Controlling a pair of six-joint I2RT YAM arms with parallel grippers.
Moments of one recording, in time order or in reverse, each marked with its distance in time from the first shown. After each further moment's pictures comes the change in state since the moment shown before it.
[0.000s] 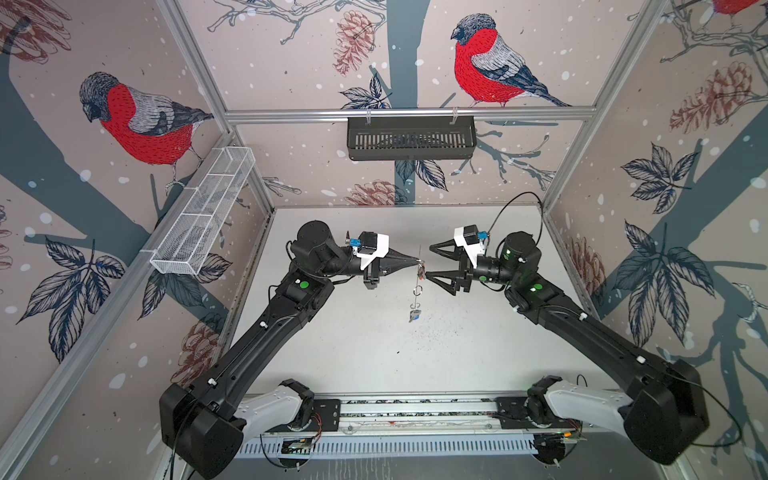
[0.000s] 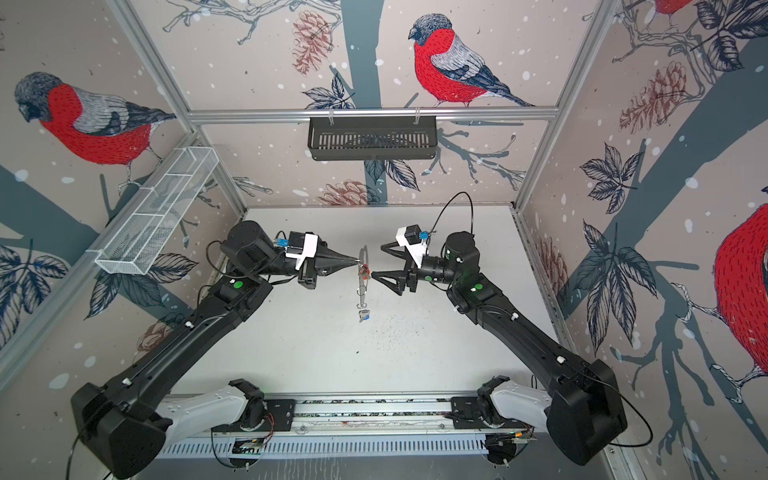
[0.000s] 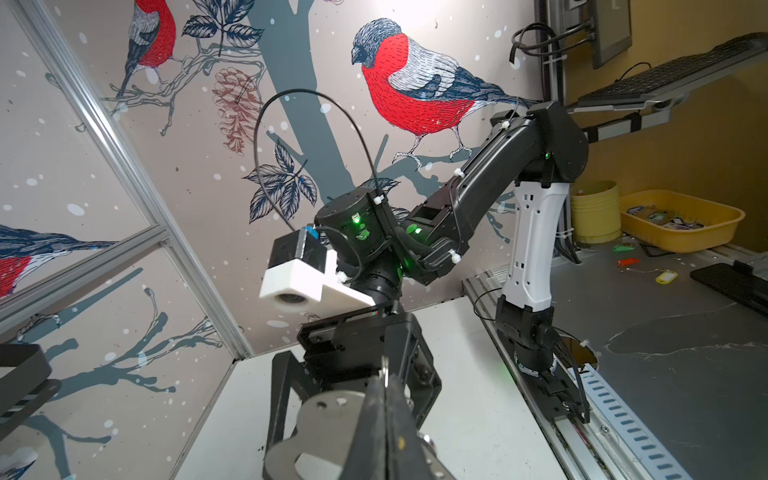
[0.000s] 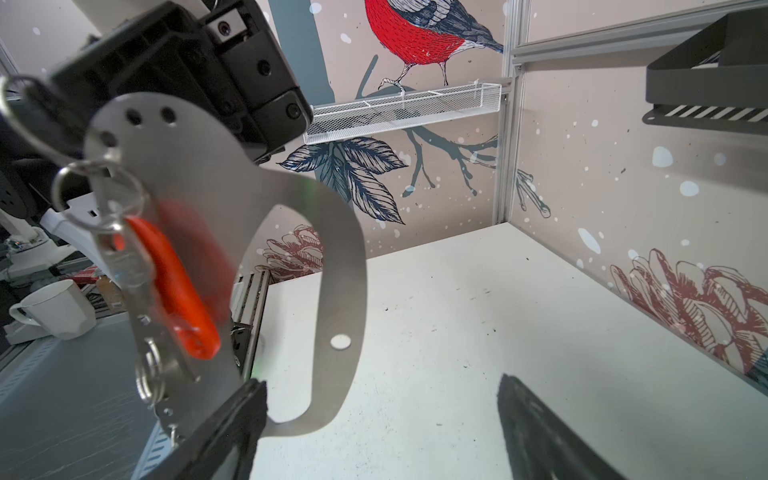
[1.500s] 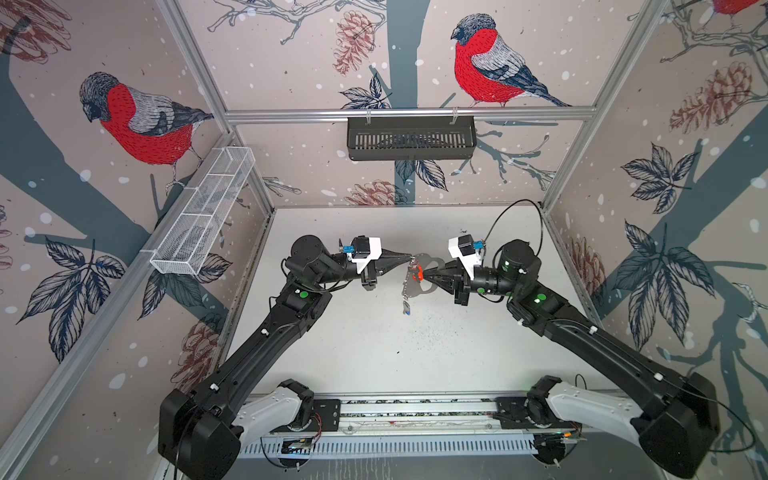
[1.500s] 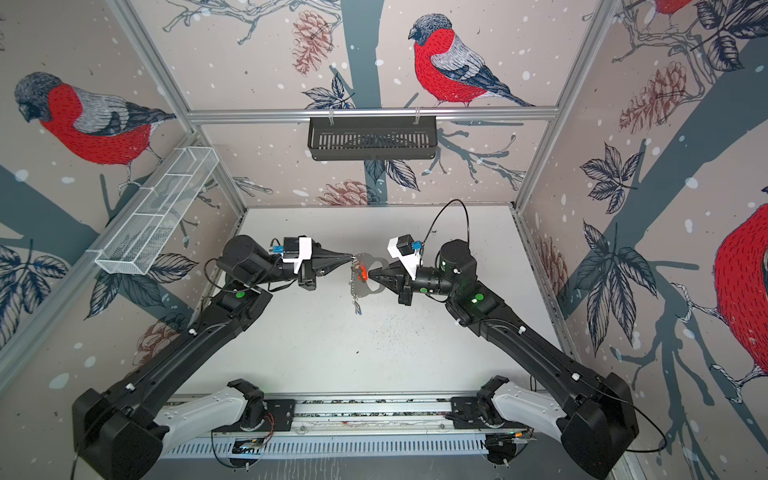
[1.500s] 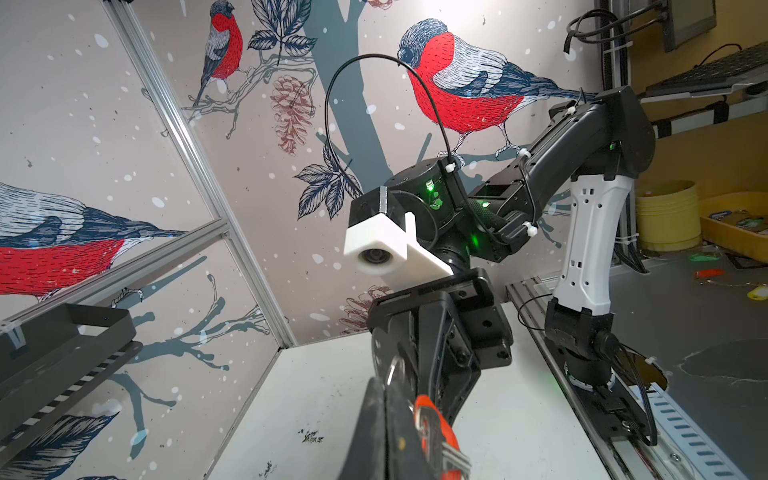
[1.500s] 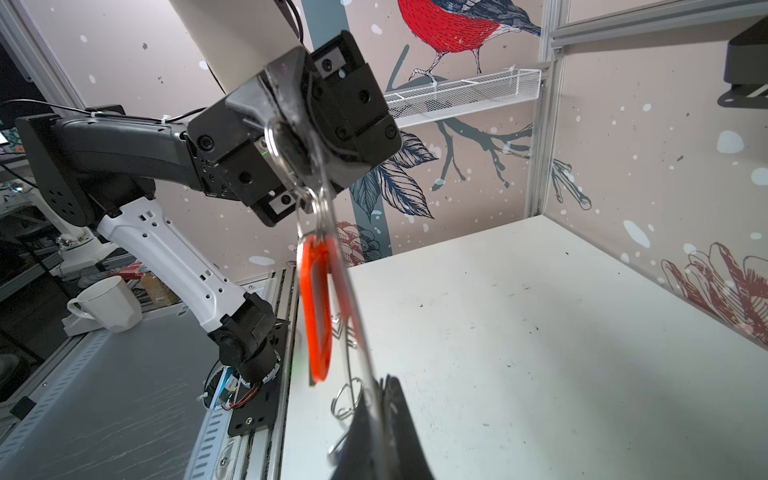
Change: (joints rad) left arm 0.031 -0.051 -0.146 0.180 -0.108 -0.055; right arm 0.103 -0.113 -0.009 -0.129 0.092 0.024
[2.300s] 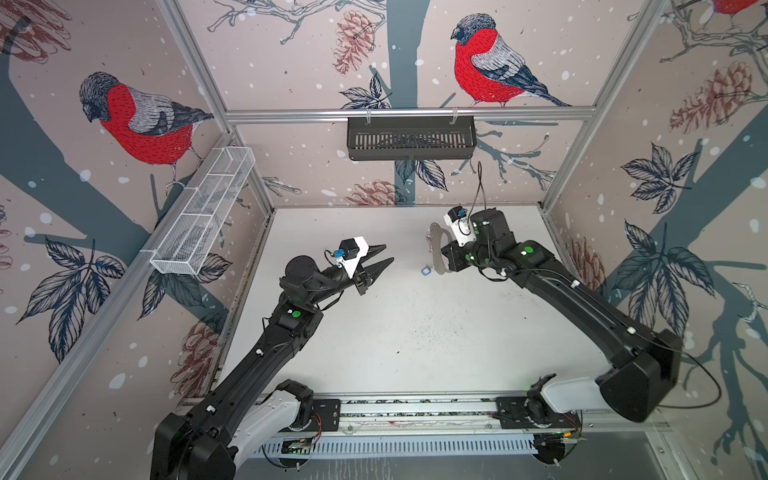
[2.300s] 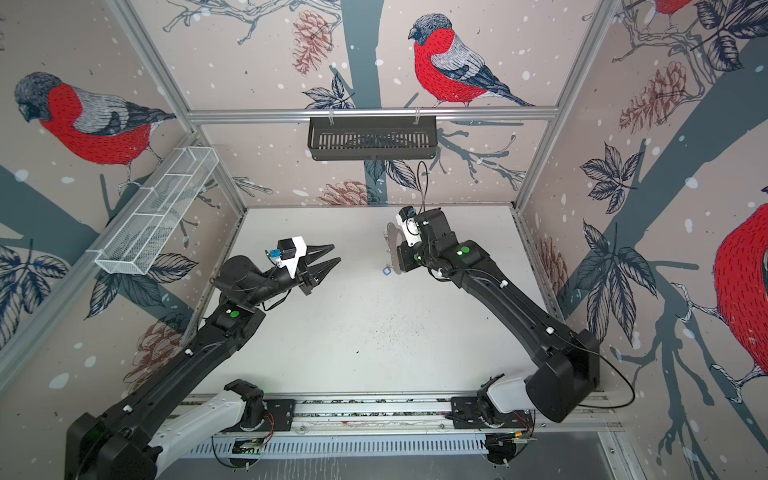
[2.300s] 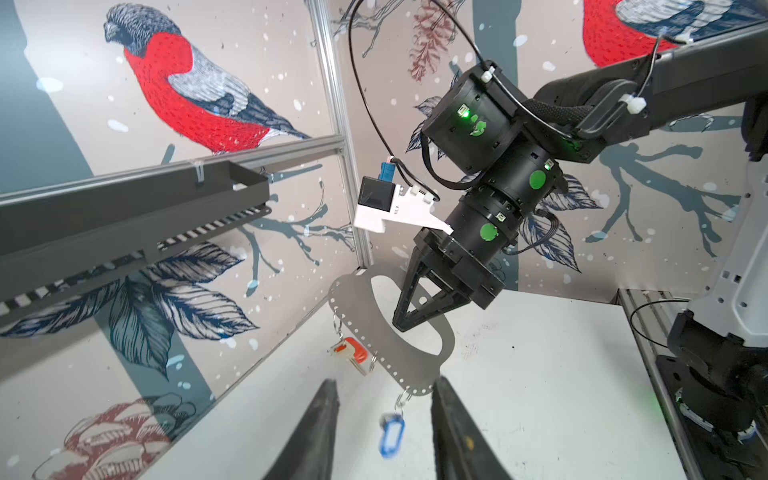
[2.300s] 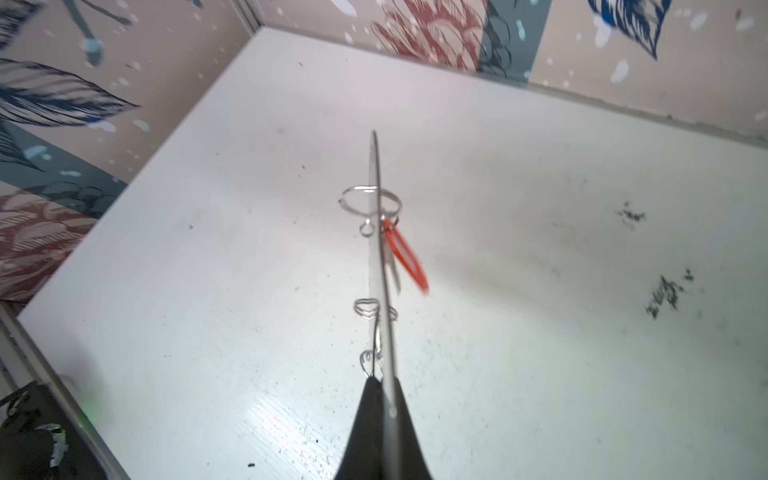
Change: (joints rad) left arm 0.068 -0.138 -0.230 -0.021 -0.367 -0.071; right arm -0.040 0.351 0.503 -0.821 0.670 0.072
